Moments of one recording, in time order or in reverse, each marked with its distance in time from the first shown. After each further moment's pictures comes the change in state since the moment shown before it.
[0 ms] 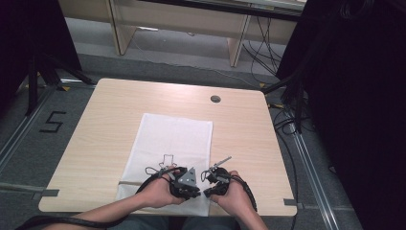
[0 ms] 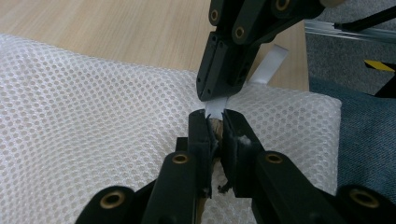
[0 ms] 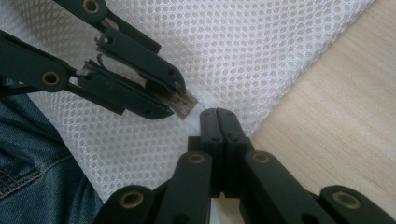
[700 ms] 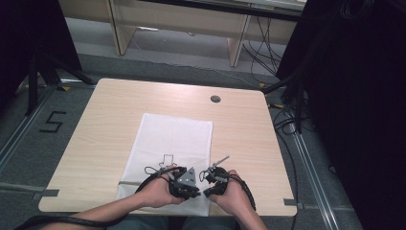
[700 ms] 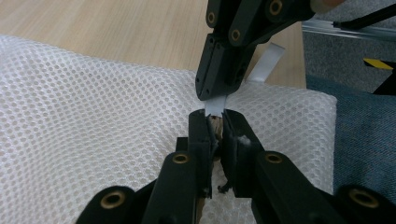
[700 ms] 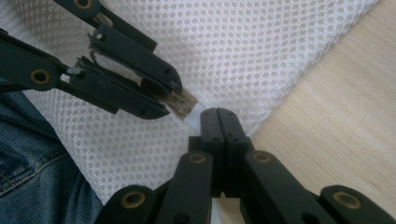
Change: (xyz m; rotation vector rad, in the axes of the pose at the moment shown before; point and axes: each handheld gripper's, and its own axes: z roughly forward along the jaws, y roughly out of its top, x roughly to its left) left arm 0.000 0.000 -0.004 0.002 -0.004 0.003; right arm 0.002 0.003 0.000 0.025 -0.014 -0.006
